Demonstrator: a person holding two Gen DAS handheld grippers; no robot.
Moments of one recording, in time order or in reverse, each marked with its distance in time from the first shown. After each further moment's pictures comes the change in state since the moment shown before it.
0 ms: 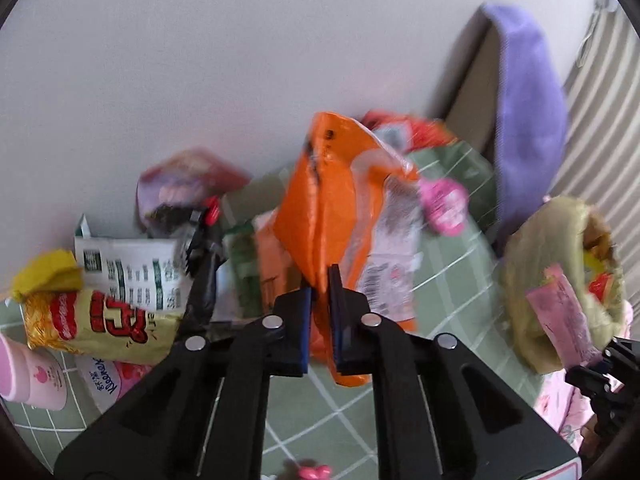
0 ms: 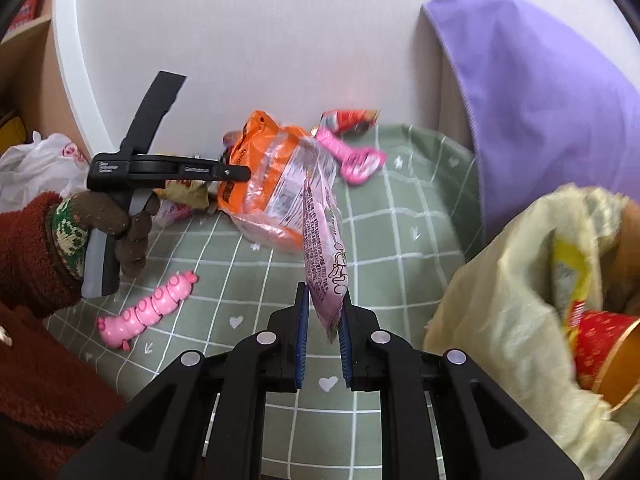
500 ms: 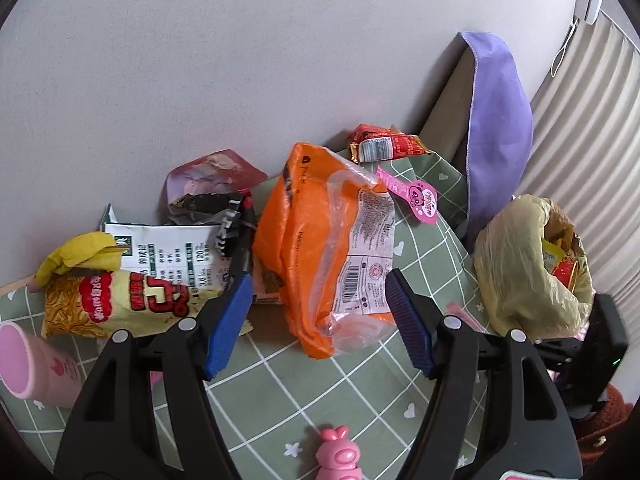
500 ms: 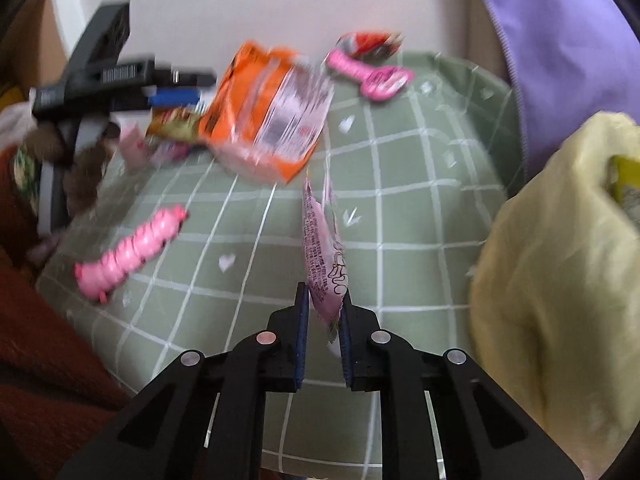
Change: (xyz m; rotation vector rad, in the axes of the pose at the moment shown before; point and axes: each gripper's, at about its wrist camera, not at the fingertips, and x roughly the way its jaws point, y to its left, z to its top) left arm -0.027 0.032 -0.016 0.001 -0.009 -0.092; right arm 0.053 0.003 -0.040 -0.001 0.139 0.061
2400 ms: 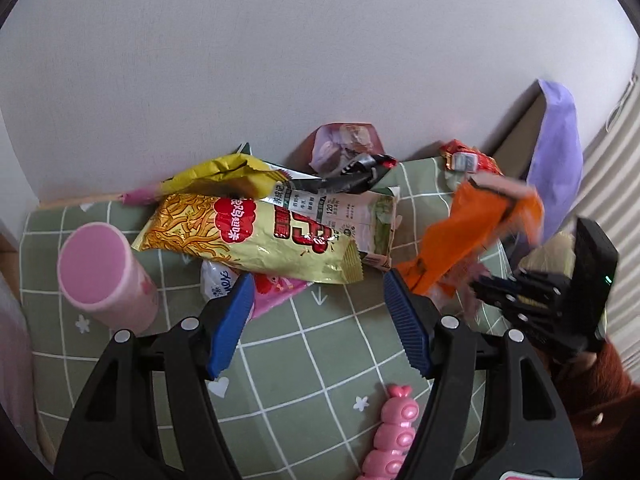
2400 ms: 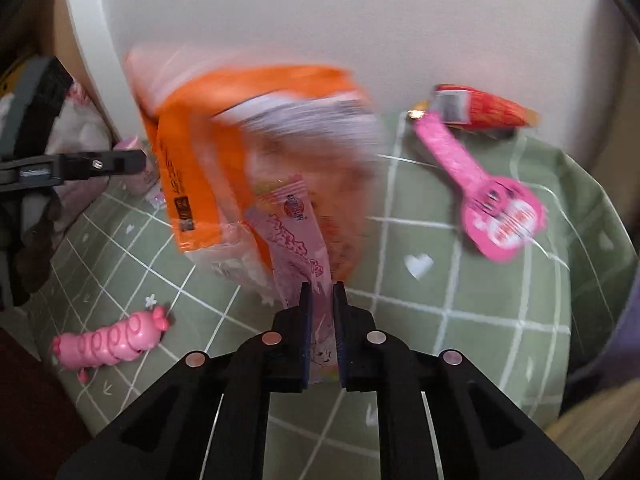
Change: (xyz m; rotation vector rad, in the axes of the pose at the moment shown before) left arm -0.034 0.070 -0.036 -0.231 -0.012 0.152; right arm 0.088 0.017 0.105 -0.220 0.042 0.135
